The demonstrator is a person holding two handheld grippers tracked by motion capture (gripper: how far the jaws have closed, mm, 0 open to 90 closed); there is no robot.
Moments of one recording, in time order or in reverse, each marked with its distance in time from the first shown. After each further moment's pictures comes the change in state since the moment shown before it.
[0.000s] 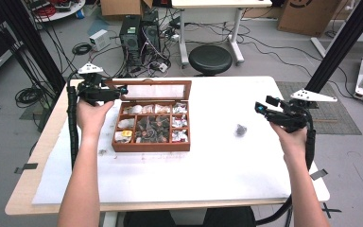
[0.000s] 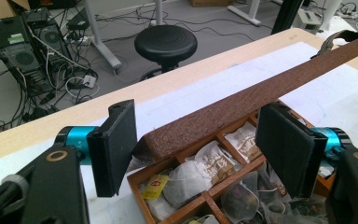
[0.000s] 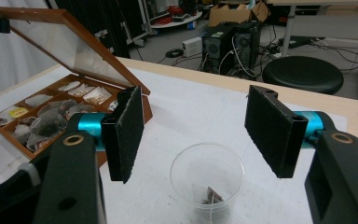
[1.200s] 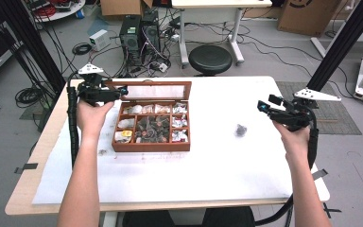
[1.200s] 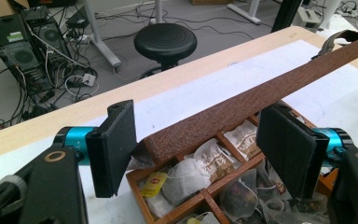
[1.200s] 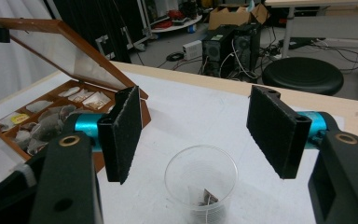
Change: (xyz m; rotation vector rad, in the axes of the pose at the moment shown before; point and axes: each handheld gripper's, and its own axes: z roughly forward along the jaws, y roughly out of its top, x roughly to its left) left arm -0.001 -0.001 0.000 0.004 -0.002 -0.002; right arm -0.008 0.001 -0.002 -0.013 0.008 0.020
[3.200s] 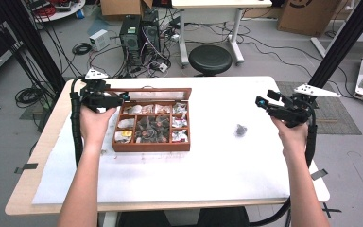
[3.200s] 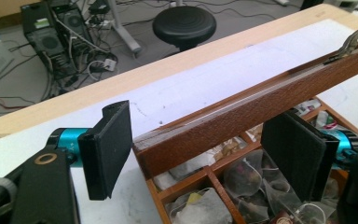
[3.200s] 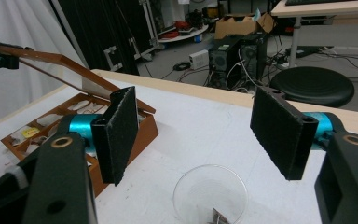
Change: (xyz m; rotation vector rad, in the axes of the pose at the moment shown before) left arm -0.022 -0.005 -0.007 0.075 0.113 0.027; right arm 0.001 0.009 0.006 -0.037 0.030 0.014
